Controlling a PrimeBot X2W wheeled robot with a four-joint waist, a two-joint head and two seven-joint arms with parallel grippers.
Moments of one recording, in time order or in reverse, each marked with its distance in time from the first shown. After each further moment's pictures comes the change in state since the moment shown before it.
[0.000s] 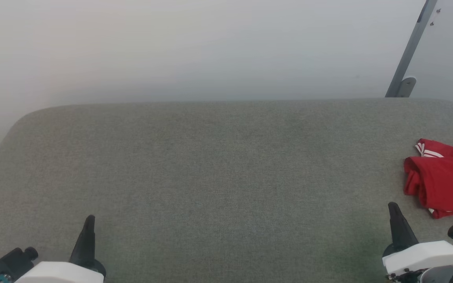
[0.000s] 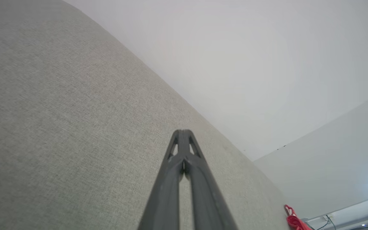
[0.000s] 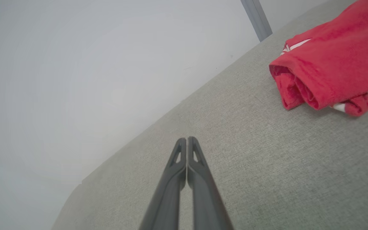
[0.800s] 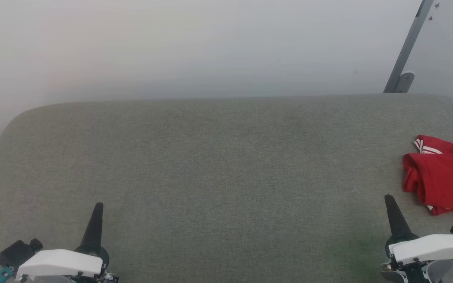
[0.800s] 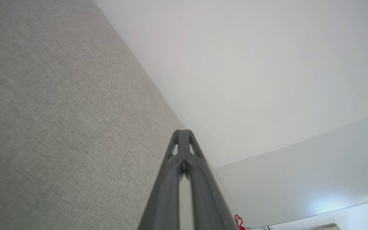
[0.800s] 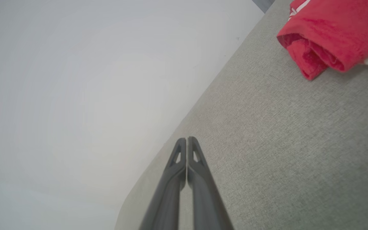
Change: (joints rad) left arm -0.049 -0.046 0.016 -0.004 -0.226 0.000 0.074; right arm -0.026 0.012 -0.003 -0.016 0.294 -0.001 0.075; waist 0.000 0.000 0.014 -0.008
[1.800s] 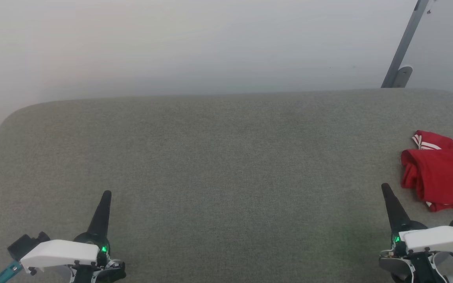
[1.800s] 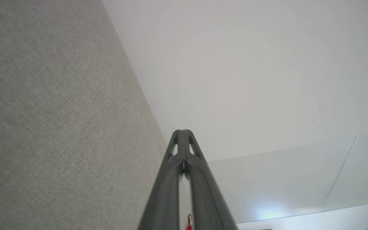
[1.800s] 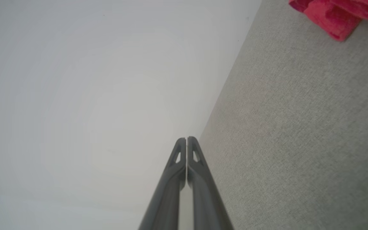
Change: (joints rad) left arm -0.045 -0.045 0.018 -0.005 -0.225 0.000 0.074; right arm -0.031 0.009 -0.004 -0.021 0.288 0.000 0.072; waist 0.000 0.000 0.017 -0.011
